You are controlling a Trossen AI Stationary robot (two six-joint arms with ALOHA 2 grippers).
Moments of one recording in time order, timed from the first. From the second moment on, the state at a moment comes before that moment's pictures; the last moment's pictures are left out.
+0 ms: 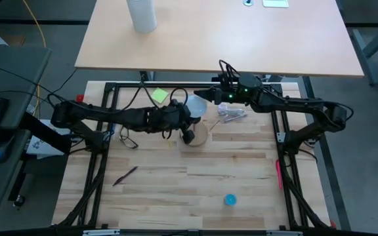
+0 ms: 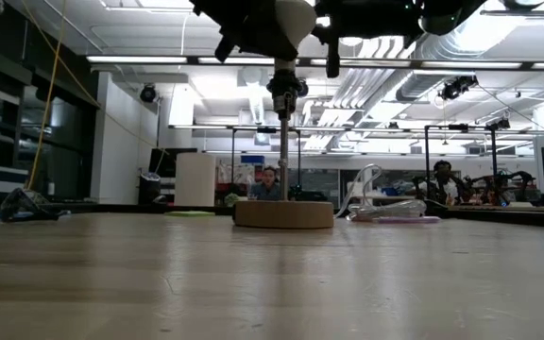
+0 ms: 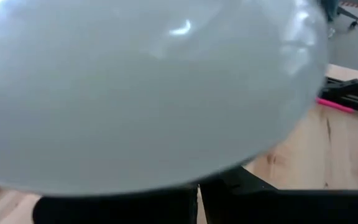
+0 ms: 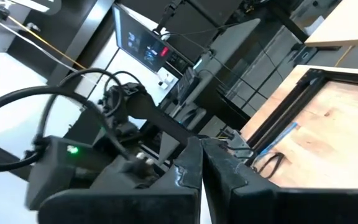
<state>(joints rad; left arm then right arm) 0.00 1.55 1.22 -0.16 -0.39 -0.23 -0.35 1.42 0.99 0.47 -0.31 0.89</state>
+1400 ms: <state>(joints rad) -0.01 1.51 1.22 -0.12 -0.39 -0.21 -0.51 1.42 1.02 0.38 -0.22 0.88</state>
